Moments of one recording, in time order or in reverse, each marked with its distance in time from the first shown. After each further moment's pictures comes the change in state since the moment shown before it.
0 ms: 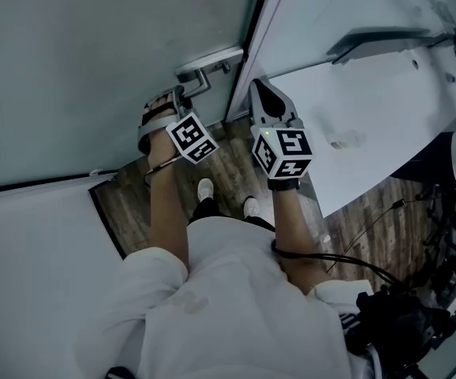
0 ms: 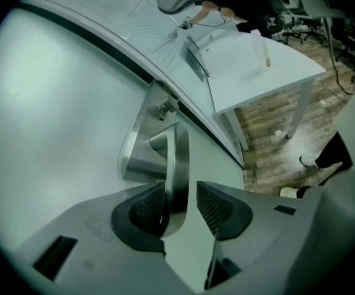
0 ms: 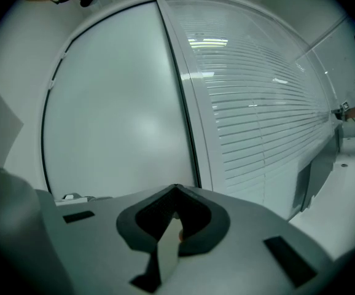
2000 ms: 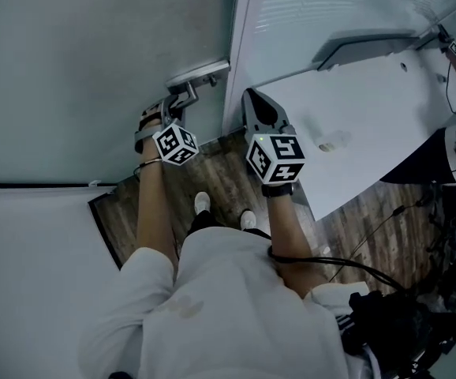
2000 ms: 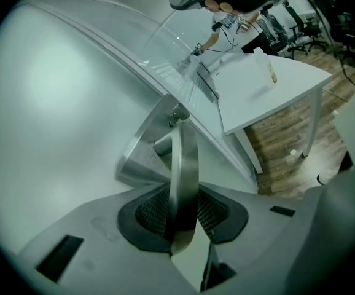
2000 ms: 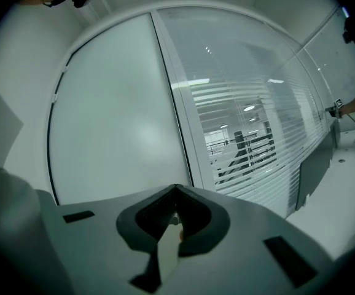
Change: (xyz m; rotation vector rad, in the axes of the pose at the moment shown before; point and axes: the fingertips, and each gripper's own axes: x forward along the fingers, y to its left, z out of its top) left arm -0.002 -0.008 0.015 -0.086 -0.252 0.121; right arm -0.055 -0.006 0.019 0.042 -0.065 0.007
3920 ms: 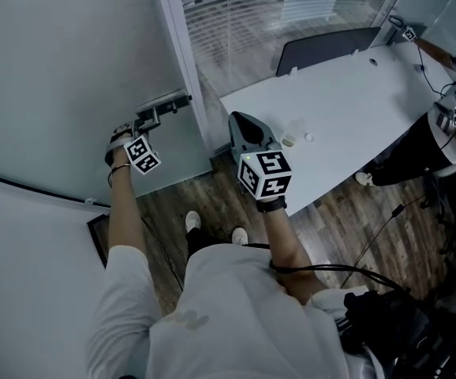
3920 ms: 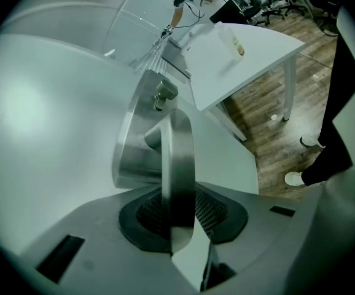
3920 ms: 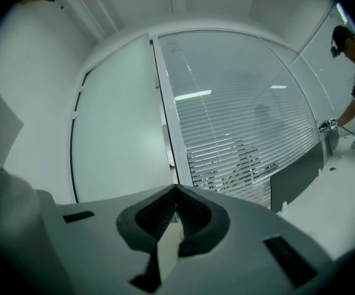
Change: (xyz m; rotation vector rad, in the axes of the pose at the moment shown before) left arm -0.050 -0.064 -0.012 0.256 0.231 -0.058; right arm -0.179 -0.058 0.005 -0.018 -0.070 0.063
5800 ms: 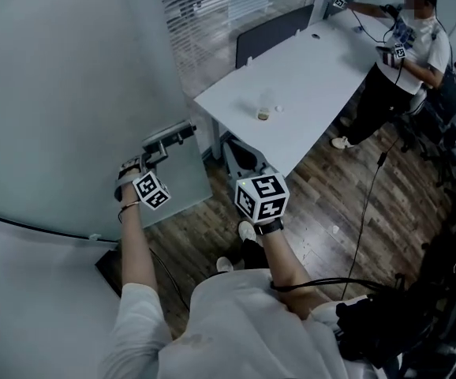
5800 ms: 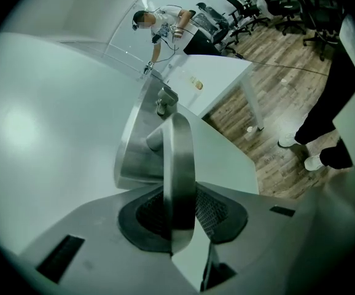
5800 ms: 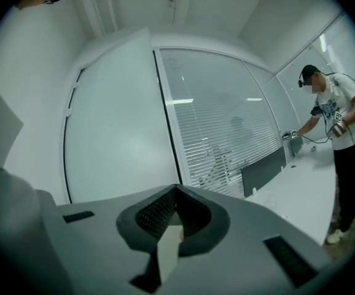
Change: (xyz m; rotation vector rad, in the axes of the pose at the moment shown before) left arm -0.103 -0.087 0.009 0.136 -0.250 -0.047; right arm -0.125 0.114 -0.031 0.042 -0.024 -0.263
